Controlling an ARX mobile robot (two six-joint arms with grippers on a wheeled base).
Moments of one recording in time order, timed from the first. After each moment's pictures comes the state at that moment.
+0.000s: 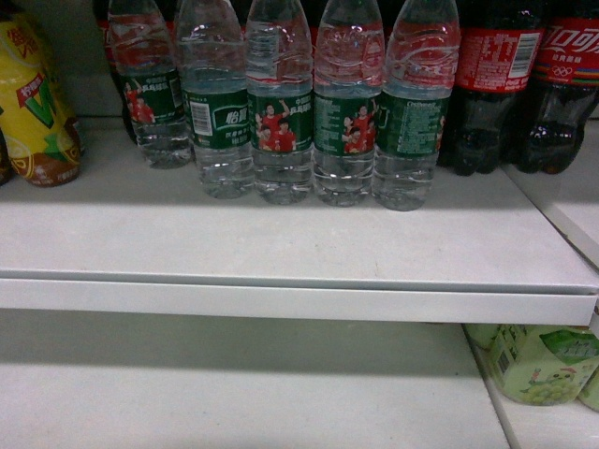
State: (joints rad) left arm 0.00 0.01 0.01 0.00 0.00 0.00; right arm -0.26 0.47 0.39 -0.13 -0.47 0.09
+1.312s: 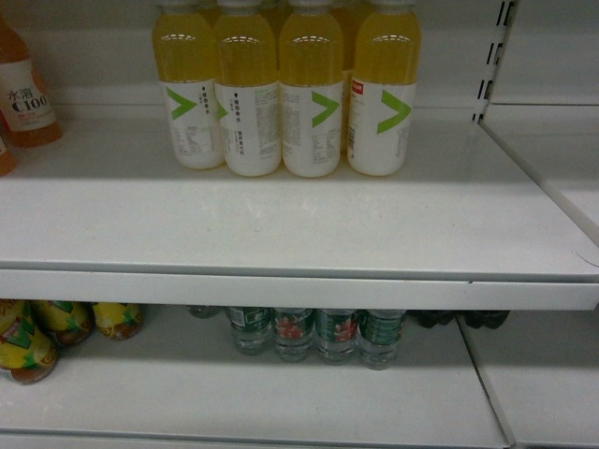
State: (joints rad) left arm 0.00 0.01 0.01 0.00 0.00 0.00; right arm -0.26 0.48 0.39 -0.13 -0.47 0.10
